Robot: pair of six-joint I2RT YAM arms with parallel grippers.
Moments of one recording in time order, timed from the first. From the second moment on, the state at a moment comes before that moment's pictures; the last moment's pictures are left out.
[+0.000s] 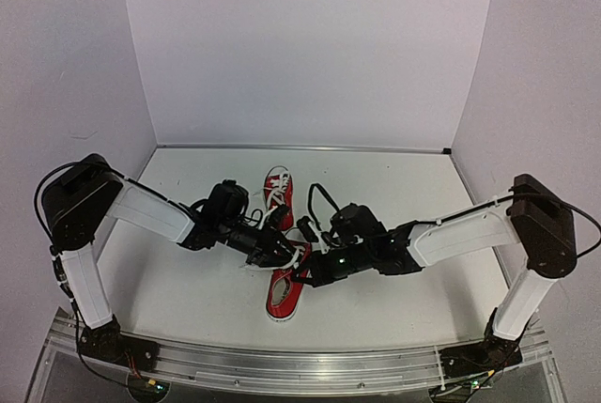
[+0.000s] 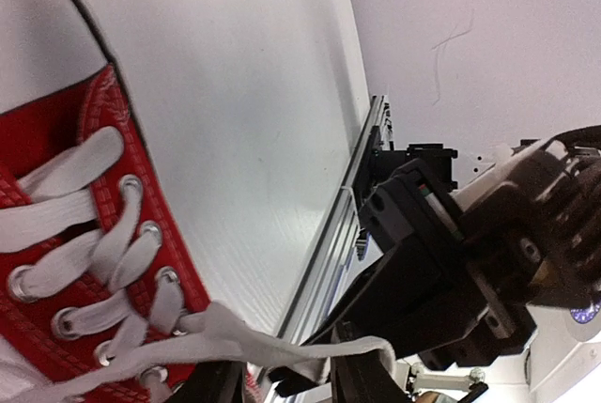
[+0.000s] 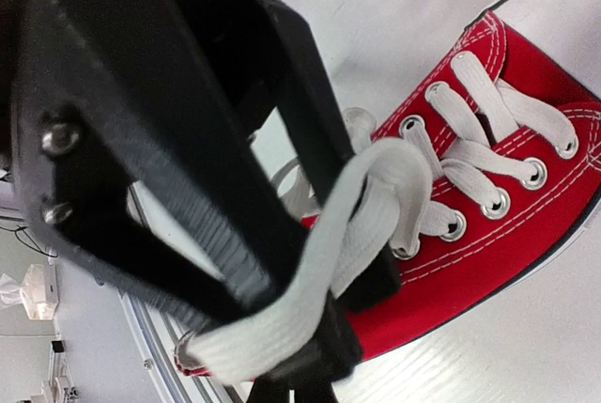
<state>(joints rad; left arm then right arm) -0.78 1.84 0.87 0.37 0.90 -0.85 1.01 1.75 0.90 0.16 -0.34 0.63</state>
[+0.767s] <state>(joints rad) -0.74 1.44 0.95 -0.41 0.36 -0.21 1.01 1.67 0.85 0.12 -0.33 0.63</state>
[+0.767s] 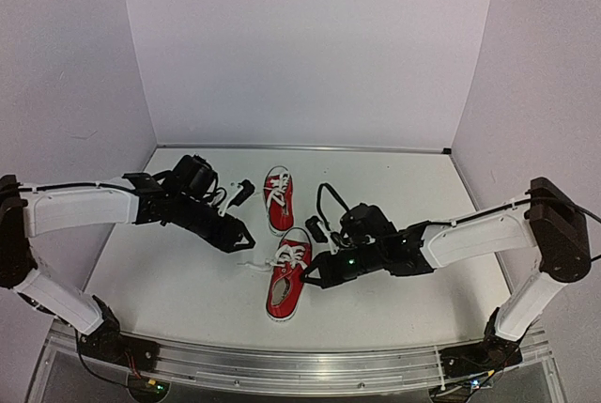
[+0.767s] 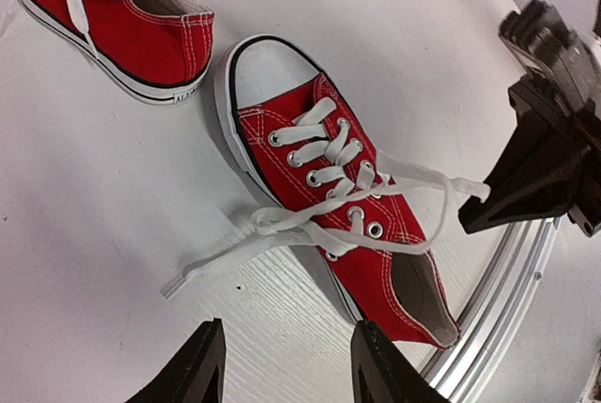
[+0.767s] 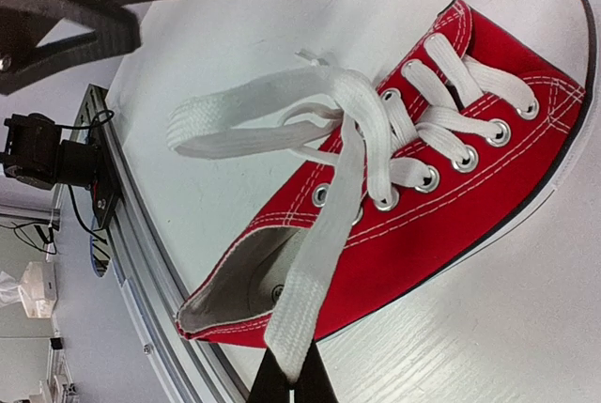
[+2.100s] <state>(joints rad) -0.81 1.81 1.06 -0.50 0.16 0.35 0.92 1.71 0.80 0.12 -0.35 0.69</state>
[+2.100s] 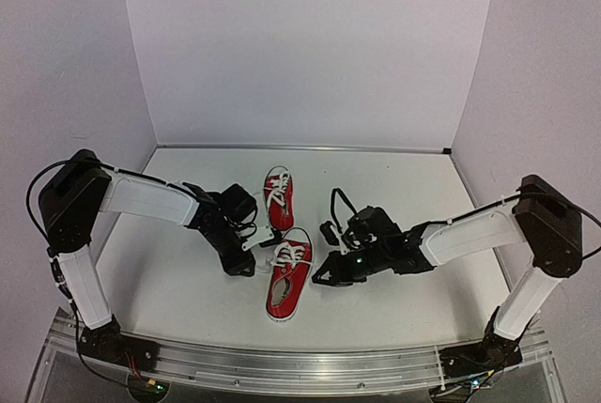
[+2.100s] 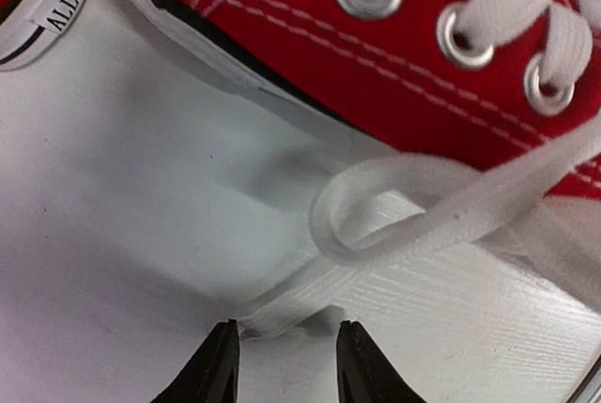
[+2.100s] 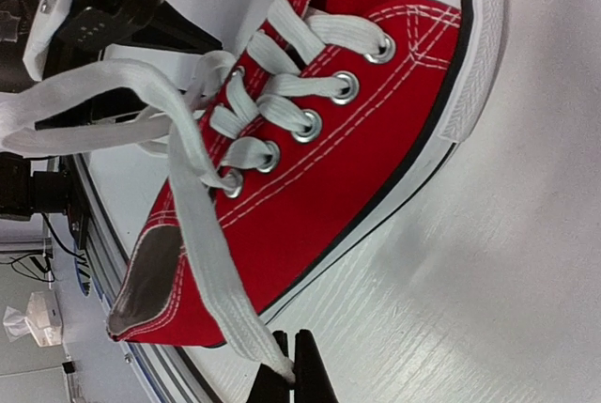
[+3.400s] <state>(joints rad) -0.85 1.82 1.08 -0.58 0.08 0.23 0.85 1.87 0.84 0.17 -0.42 0.69</state>
